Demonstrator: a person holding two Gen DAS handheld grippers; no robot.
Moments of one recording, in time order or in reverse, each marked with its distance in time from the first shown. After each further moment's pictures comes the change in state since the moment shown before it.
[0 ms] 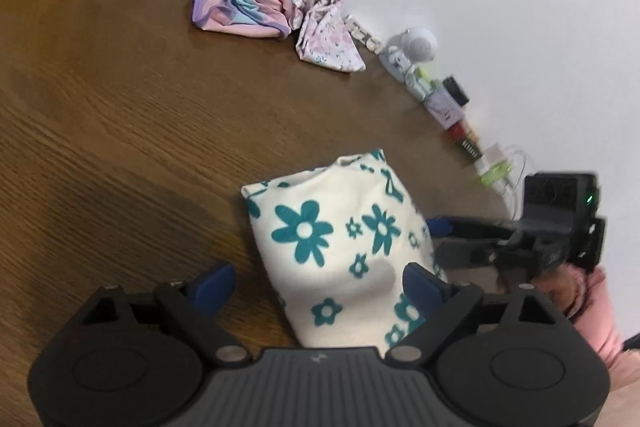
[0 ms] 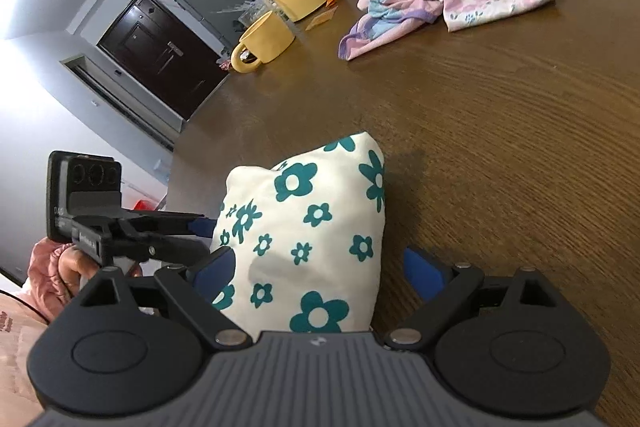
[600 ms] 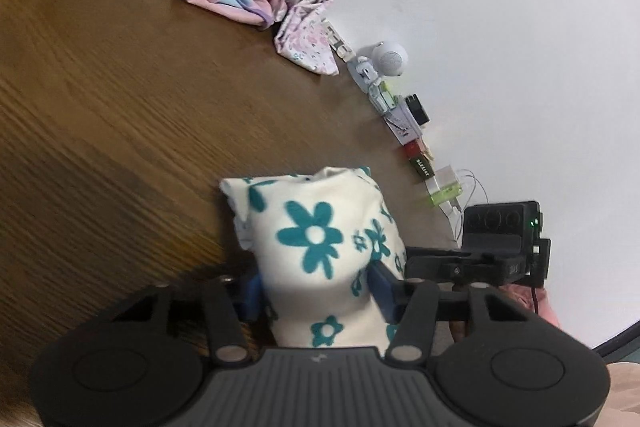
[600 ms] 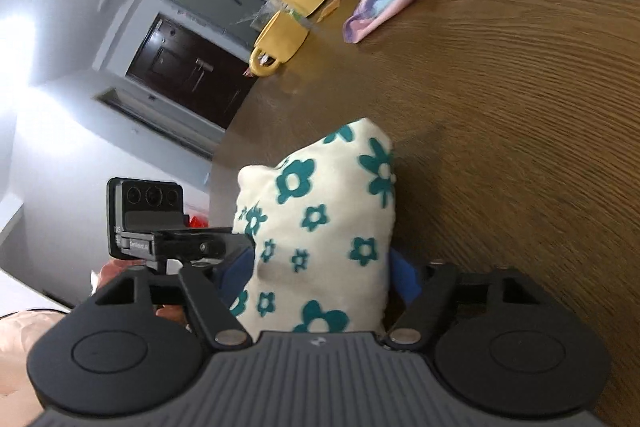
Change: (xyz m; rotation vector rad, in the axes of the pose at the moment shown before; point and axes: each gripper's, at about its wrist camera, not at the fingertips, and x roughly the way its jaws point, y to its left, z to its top) left arm 0.022 0.024 -0.003 -0.080 -0.016 -0.195; right arm 0.004 -0.030 -0.007 0.144 0.004 0.169
